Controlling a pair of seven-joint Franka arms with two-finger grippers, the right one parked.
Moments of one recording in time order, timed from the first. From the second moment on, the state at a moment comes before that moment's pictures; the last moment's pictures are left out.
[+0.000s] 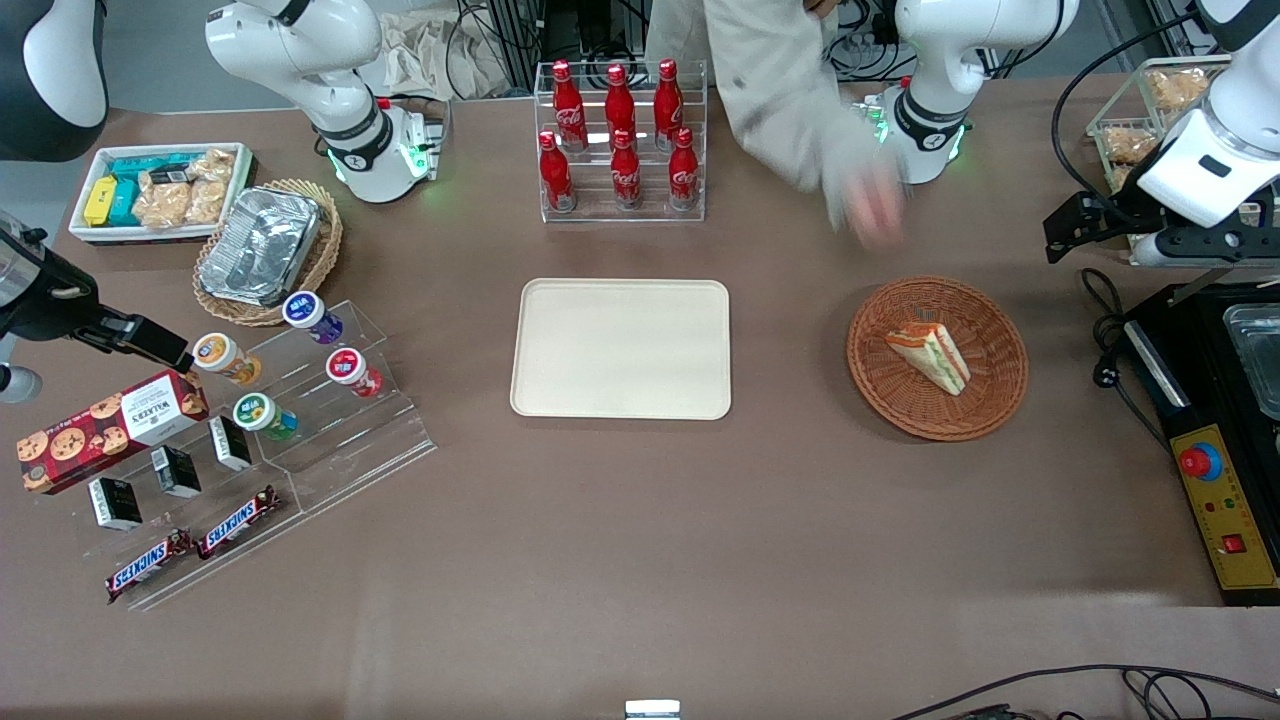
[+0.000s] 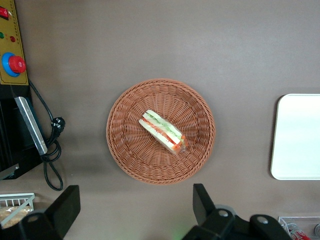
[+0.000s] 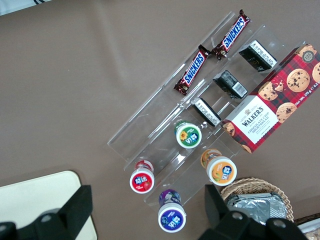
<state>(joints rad) -0.07 -0.23 0.02 -1.90 0.00 1.68 -0.02</state>
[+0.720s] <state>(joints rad) -0.07 -0.23 0.02 -1.93 0.00 1.62 -0.20</state>
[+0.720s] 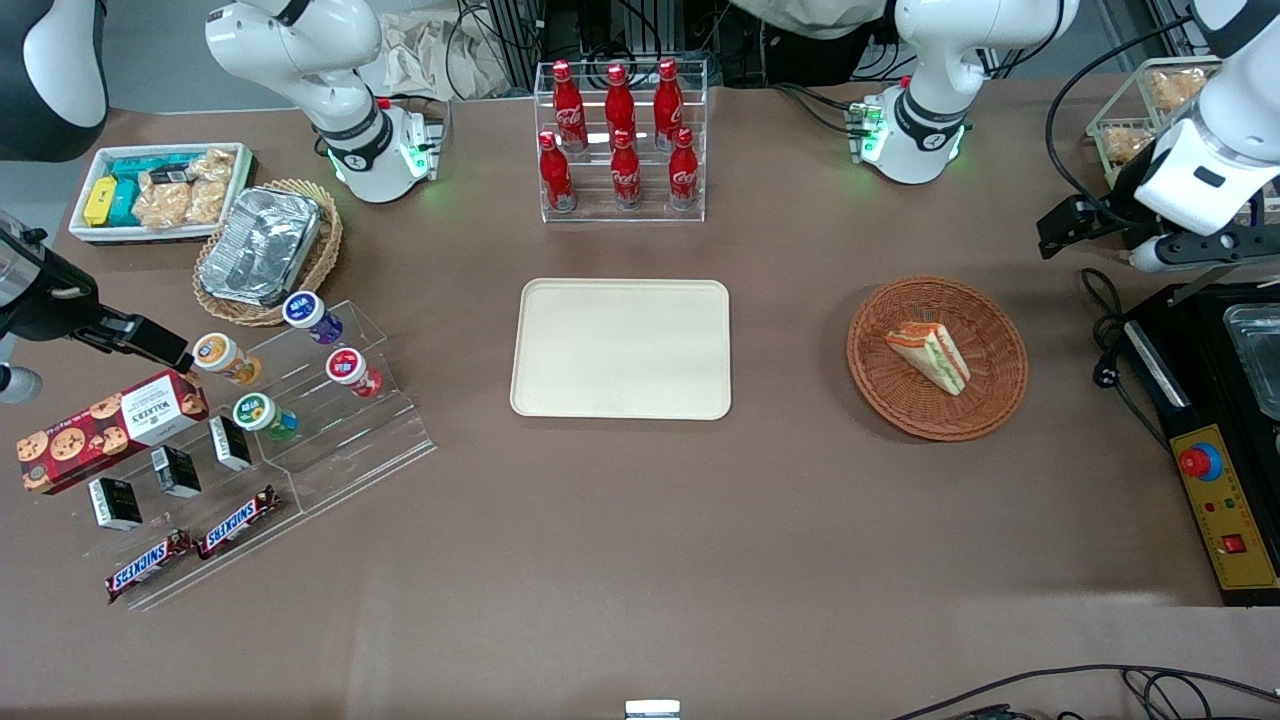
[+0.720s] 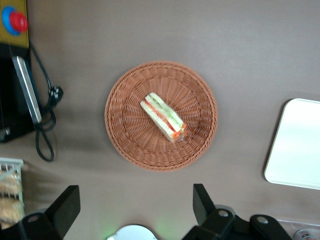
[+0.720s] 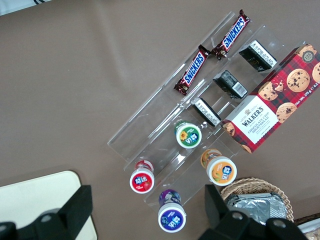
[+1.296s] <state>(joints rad) -0.07 -0.30 -0.01 -2.30 0.00 1.95 -0.61</state>
